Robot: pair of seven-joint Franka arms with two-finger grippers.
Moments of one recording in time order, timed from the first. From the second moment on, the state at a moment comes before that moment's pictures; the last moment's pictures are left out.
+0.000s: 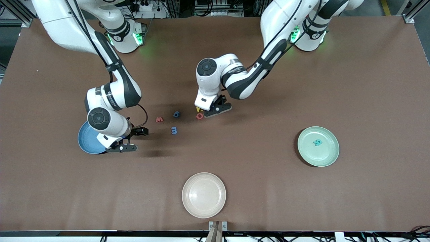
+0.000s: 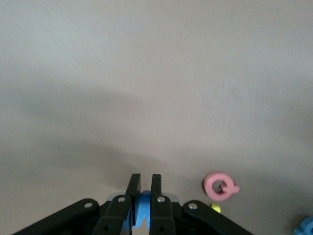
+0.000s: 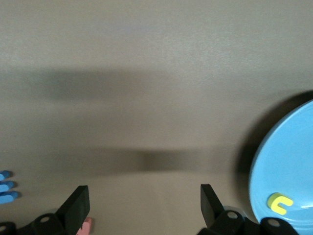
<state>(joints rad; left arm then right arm) -0.59 0.70 -0.35 -1.55 0.35 2.19 -1.44 0.18 0.50 0.09 -1.86 -0.09 2.23 0.30</state>
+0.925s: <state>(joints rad) 0.04 0.56 -0.34 -1.58 0.31 2.02 -0.59 0.40 0.50 0.11 -1.90 -0.08 2.26 0.66</state>
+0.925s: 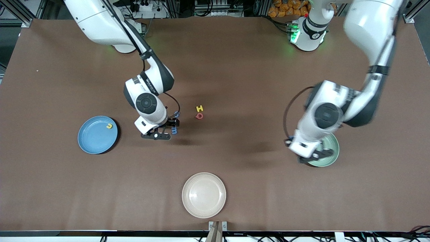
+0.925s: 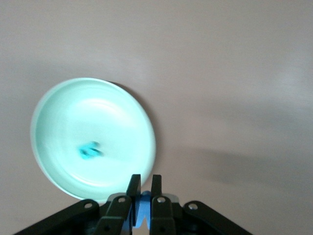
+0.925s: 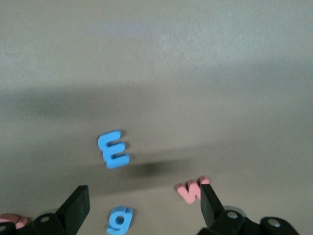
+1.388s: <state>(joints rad) 0.19 0.67 -0.34 -1.59 0.31 2.11 -0.47 0.40 0.44 0.10 -2.06 -0.08 2.39 0.61</state>
